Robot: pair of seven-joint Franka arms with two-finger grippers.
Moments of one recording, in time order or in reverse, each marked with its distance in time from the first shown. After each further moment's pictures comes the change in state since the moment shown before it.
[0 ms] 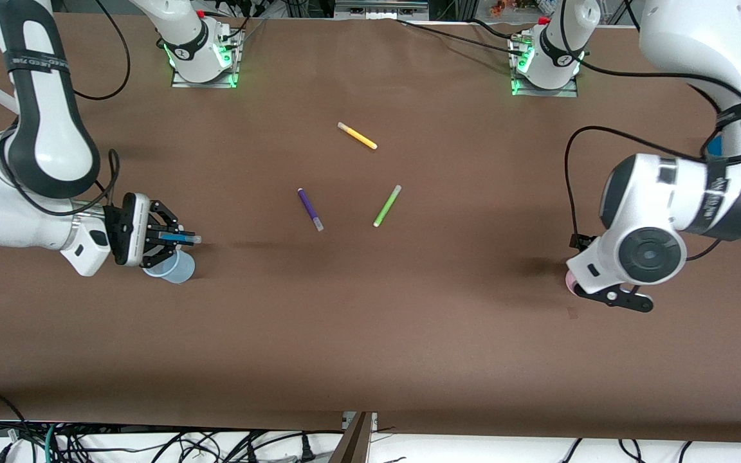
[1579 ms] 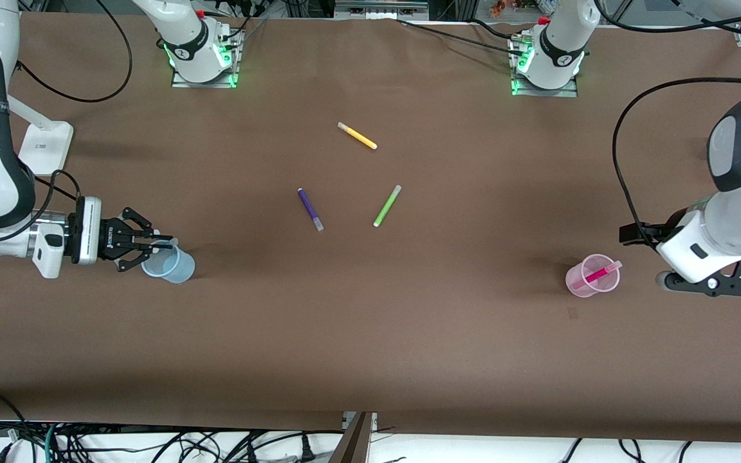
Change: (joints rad) left arm 0.112 -0.136 -0.003 0.042 -0.151 0.001 -0.006; right arm -0.178 0.109 0.000 -0.001 0.233 -0.105 -0.341
